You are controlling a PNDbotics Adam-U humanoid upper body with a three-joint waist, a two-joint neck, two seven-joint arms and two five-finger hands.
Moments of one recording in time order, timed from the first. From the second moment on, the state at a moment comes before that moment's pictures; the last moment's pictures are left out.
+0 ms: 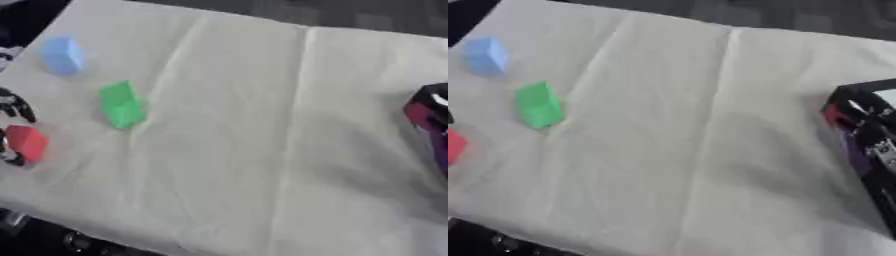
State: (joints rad) left arm -0.51 0.93 -0.26 -1.29 -0.67 0.19 -0.84; right arm 0.01 -0.37 -0.16 -1.90 -0.32 -0.19 0.39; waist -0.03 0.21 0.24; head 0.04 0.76
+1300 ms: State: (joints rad) left arm -0.51 0.93 -0.26 -1.27 -0.72 0.11 -0.83; right arm 0.02 -0.36 -0.16 -1.89 -0.30 -0.18 0.39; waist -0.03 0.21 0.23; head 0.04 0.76
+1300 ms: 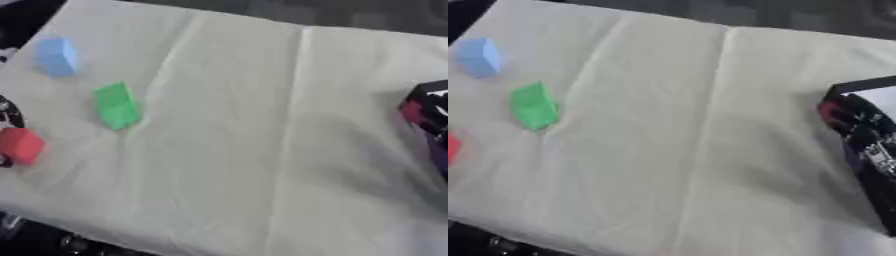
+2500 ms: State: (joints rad) left arm -0.51 0.93 -0.24 -1.32 -0.60 0.15 -0.74; right arm 0.02 -0.36 -0.15 -1.88 -0.30 -0.18 0.40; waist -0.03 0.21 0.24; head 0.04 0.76
